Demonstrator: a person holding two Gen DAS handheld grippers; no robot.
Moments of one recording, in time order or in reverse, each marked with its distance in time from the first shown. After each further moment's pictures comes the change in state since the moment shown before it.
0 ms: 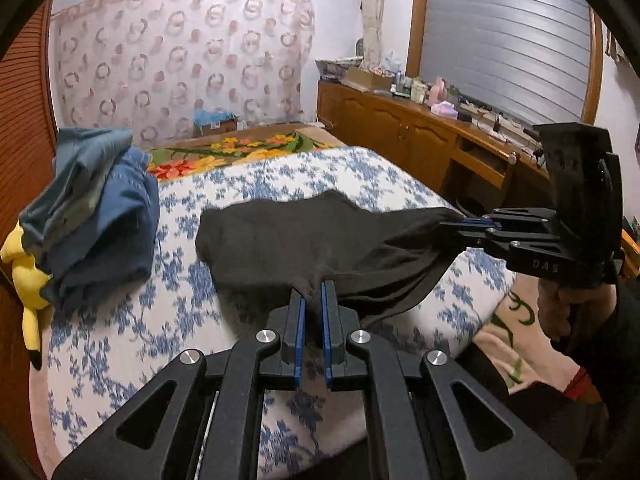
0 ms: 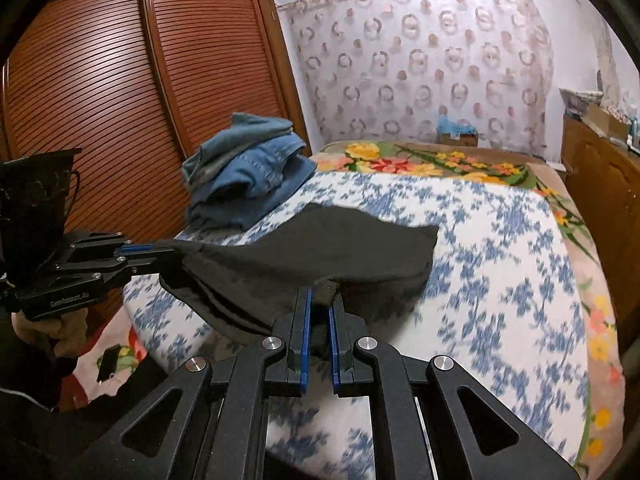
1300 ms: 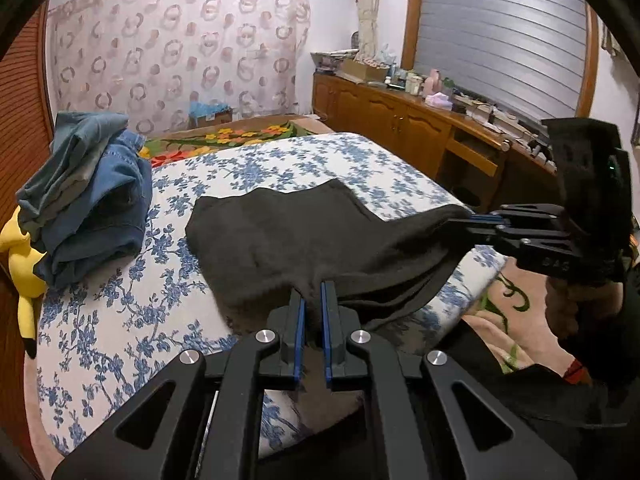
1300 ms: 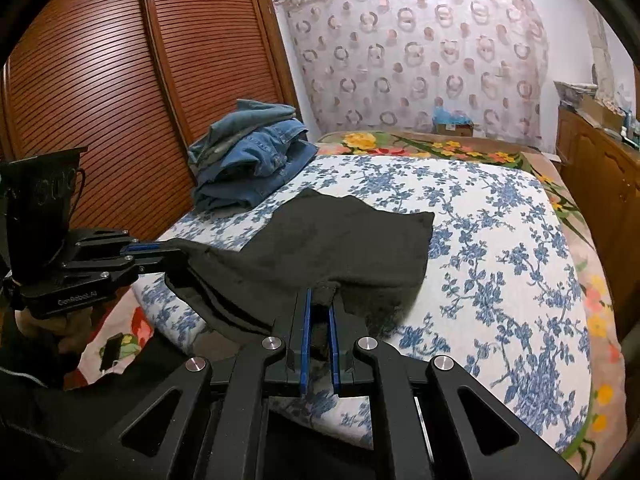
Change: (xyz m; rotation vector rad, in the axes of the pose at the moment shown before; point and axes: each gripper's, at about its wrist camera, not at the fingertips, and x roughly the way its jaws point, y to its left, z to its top) left arm -0.002 -0.008 -0.016 -0.002 0.021 -0.009; right arm -0.011 0.007 -0.028 0.002 0.018 -0.024
